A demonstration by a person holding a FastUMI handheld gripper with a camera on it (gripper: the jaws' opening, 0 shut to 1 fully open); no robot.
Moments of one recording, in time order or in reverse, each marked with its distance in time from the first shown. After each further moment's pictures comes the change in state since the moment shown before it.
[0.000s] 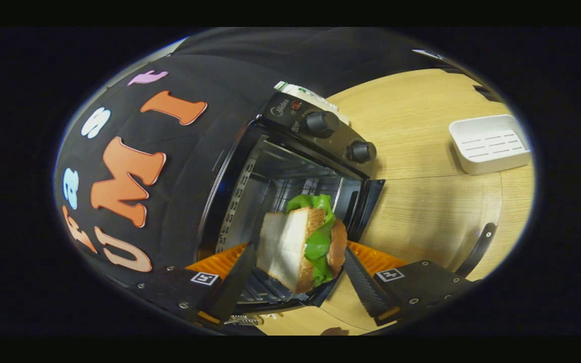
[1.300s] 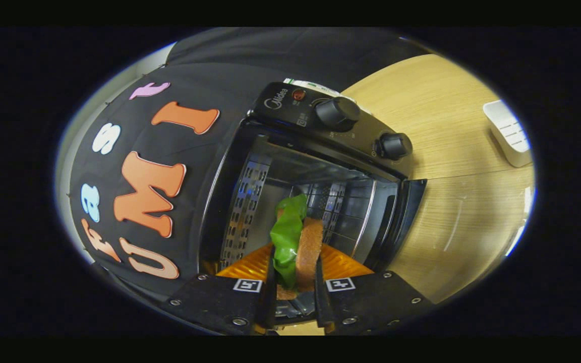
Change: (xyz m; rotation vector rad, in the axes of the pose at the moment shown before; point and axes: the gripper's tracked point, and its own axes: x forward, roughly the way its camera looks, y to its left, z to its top) arm 0.030 0.028 0.009 0.120 0.006 0.223
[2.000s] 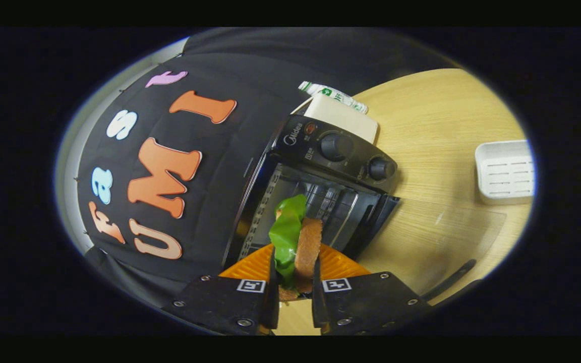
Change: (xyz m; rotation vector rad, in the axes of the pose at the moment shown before) arm -0.058 -0.001 0.021 -0.109 0.094 0.045
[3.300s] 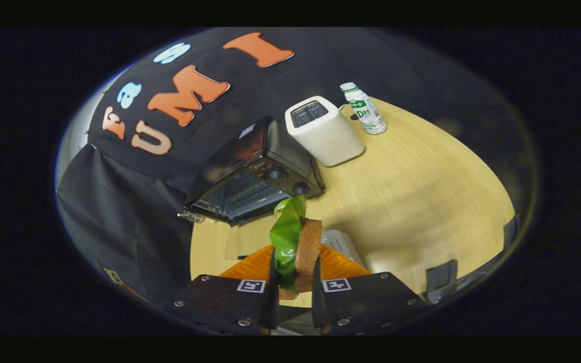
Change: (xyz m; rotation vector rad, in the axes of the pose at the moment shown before) arm -0.146 -0.079 0.149 -0.603 0.605 -0.045
